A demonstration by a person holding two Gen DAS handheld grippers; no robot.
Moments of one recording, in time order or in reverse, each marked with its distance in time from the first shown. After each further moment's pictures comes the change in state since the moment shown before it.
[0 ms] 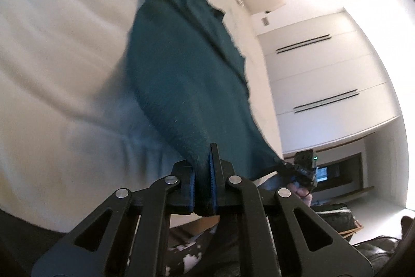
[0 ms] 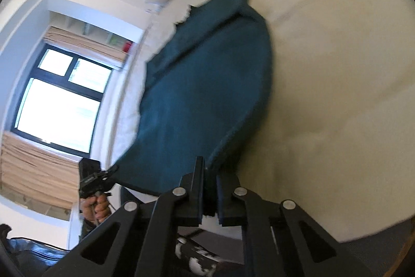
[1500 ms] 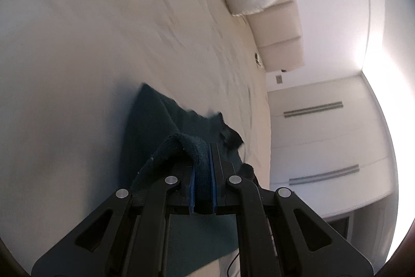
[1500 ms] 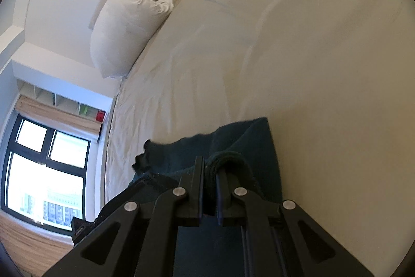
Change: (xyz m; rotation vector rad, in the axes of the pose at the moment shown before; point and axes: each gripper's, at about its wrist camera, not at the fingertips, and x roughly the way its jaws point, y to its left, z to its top) left arm 0.160 0.053 0.378 -0.211 -0.190 0.010; right arm 0.151 -0.048 0.307 0.226 -0.234 -0.133
